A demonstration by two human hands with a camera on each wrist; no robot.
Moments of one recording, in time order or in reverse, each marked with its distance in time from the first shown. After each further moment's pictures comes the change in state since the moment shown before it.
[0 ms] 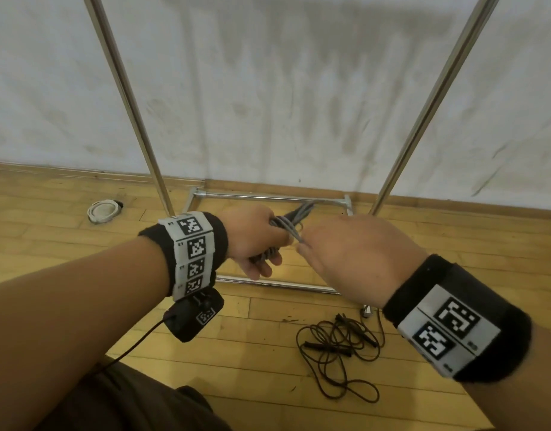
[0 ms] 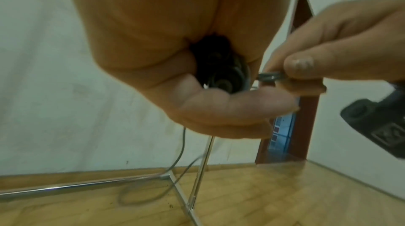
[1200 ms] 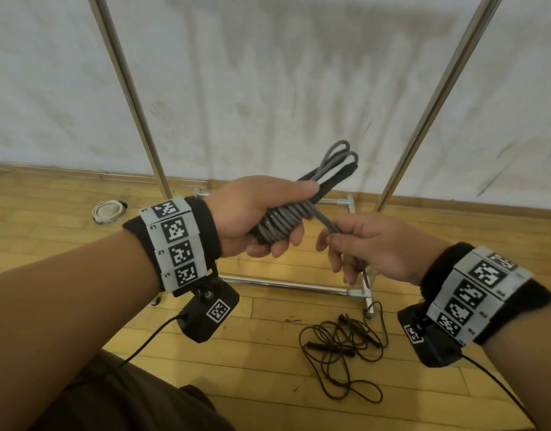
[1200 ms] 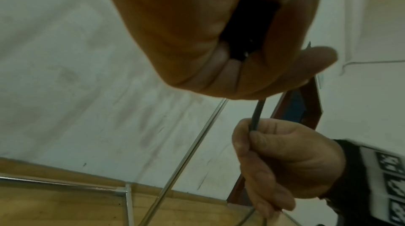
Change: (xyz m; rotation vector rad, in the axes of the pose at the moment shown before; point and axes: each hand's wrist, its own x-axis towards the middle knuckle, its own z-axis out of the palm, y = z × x) left_hand -0.024 0.009 -0.018 -0.576 -0.316 0.437; right_hand -0.013 0.053 0.020 1.204 -0.155 -0.021
